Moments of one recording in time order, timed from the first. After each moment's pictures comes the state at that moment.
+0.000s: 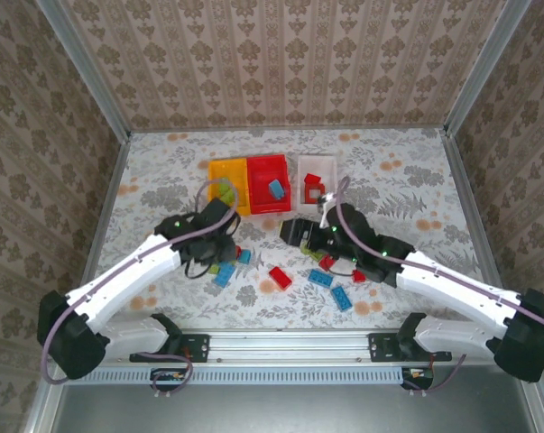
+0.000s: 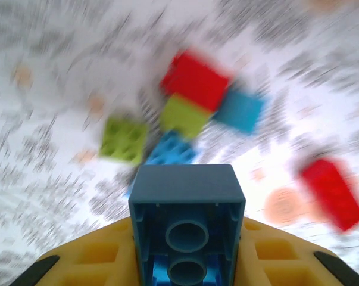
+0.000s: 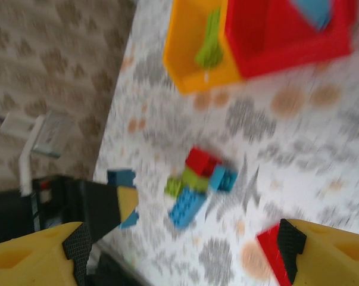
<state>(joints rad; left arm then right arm) -0.76 1.21 1.03 -1.01 -0.11 -0.79 0.79 1.10 0.82 -0.20 -0.03 0.90</state>
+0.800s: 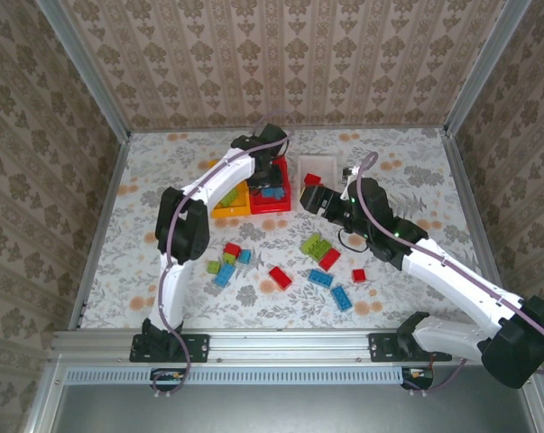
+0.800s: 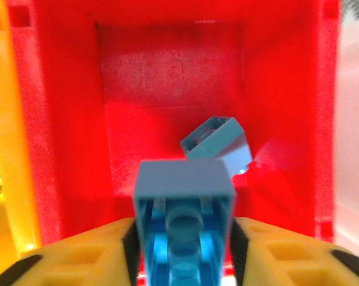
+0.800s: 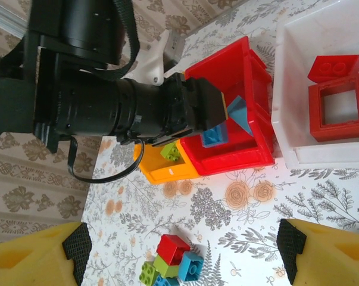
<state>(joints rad) -0.61 2.23 2.02 -1.02 -0.09 -0.60 0.59 1.12 0.89 -0.20 0.00 0.84</state>
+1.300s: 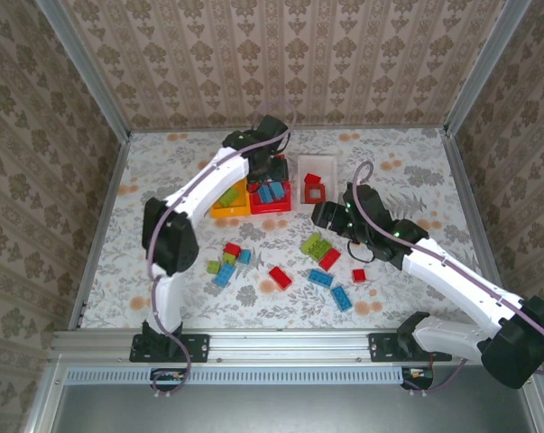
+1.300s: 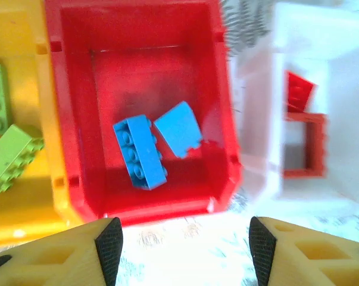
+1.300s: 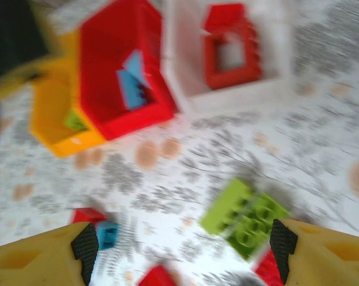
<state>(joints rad) -0.68 1.99 1.94 -1.01 -0.11 -0.60 0.58 1.12 0.89 -0.53 0.12 0.83</state>
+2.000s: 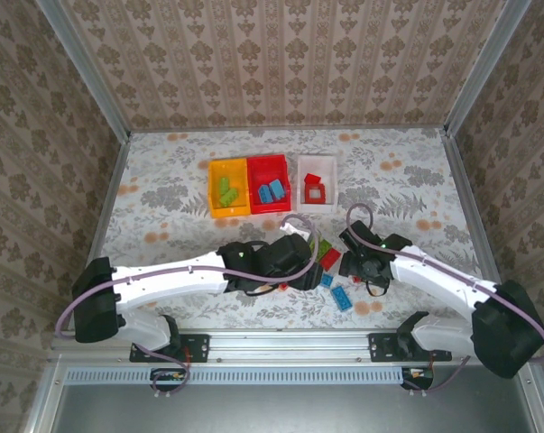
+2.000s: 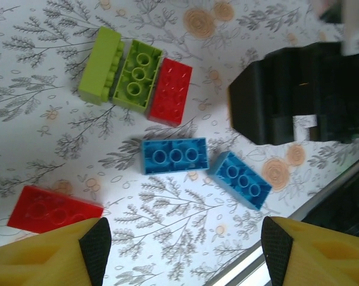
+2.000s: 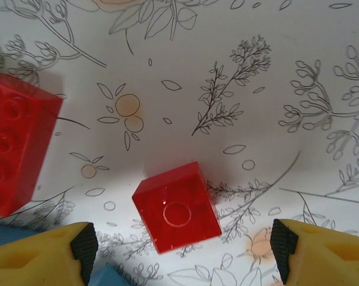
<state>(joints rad) -1.29 1.40 1.06 -0.53 -0.17 -0.78 0.57 1.22 0.66 -0.82 0.17 0.90</state>
